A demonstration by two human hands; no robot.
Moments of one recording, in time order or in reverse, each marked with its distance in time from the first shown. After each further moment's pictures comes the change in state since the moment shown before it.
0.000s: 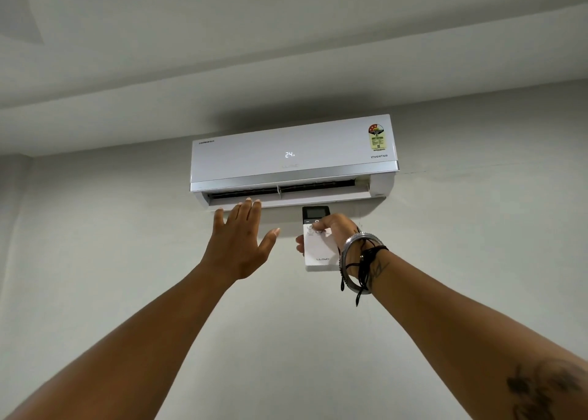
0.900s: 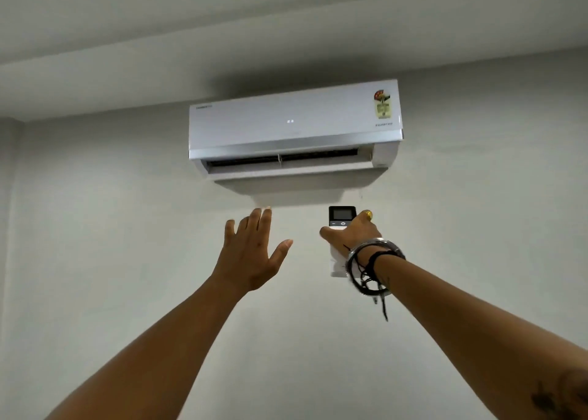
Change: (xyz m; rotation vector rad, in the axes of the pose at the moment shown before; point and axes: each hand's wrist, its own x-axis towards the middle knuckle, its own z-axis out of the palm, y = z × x) left_hand -0.067 0.015 0.041 -0.100 -0.093 -0.006; right_hand -0.015 0.054 -0.023 -0.929 0.540 -0.094
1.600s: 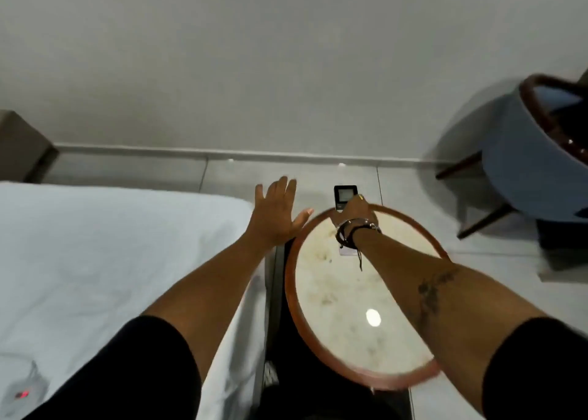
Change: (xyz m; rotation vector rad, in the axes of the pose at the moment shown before) left_hand -0.523 0.140 0.188 -0.353 -0.940 -0.102; right_hand -0.374 0.436 0.182 -0.511 -0.540 0.732
